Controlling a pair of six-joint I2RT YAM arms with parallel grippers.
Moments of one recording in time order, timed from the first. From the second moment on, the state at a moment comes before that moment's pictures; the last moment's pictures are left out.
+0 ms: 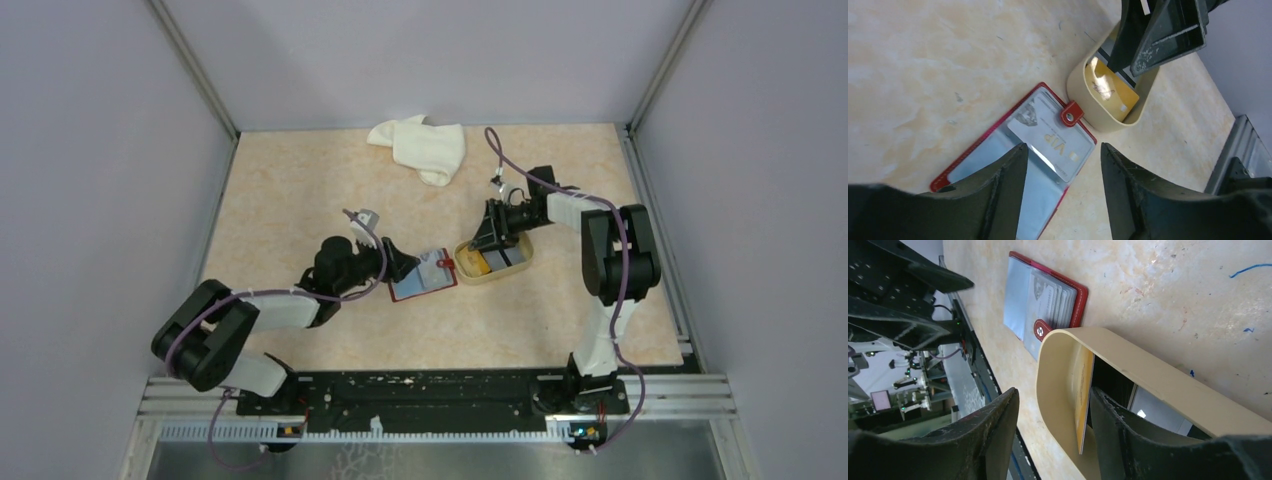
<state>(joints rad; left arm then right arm) -0.59 1.40 0.38 0.80 0.21 -0.49 0.16 1.91 1.18 -0.49 -1.00 -0.01</state>
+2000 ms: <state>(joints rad) -0.68 1.16 0.35 0.59 -0.08 -0.33 0.12 1.98 1.23 -0.65 -1.00 -0.15</state>
